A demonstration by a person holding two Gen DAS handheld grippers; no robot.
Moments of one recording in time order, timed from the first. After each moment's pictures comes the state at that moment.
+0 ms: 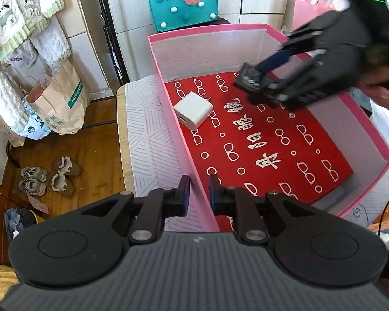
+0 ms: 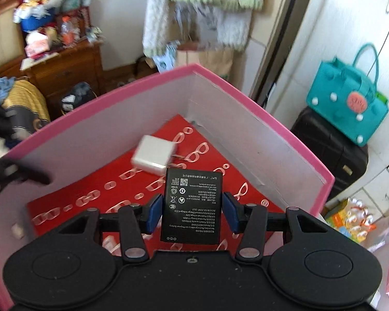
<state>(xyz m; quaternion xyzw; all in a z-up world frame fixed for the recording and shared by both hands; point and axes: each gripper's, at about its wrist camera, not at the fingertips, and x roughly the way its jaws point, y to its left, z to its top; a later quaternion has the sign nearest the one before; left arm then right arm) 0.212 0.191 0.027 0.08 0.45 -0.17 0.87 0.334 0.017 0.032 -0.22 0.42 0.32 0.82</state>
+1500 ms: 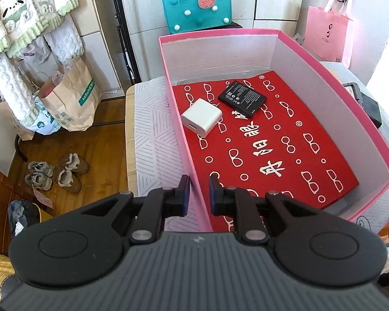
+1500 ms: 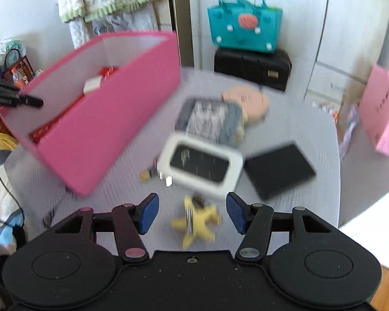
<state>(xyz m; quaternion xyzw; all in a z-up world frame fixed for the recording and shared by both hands) 0.208 0.184 0.027 0.08 0.44 -0.13 0.88 0.167 -0.206 0.013 -0.05 0.45 0.19 0.87</state>
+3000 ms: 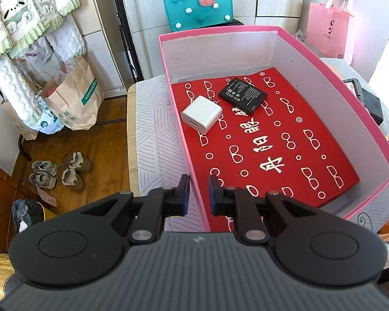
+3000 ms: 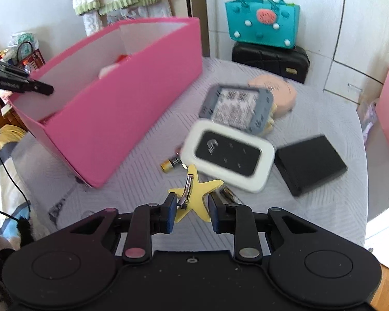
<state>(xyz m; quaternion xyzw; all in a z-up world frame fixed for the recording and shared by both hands) 0.204 0.181 0.027 0.09 0.44 -0.13 0.88 0.167 -0.181 -0.003 -0.05 0.44 0.23 0.87</state>
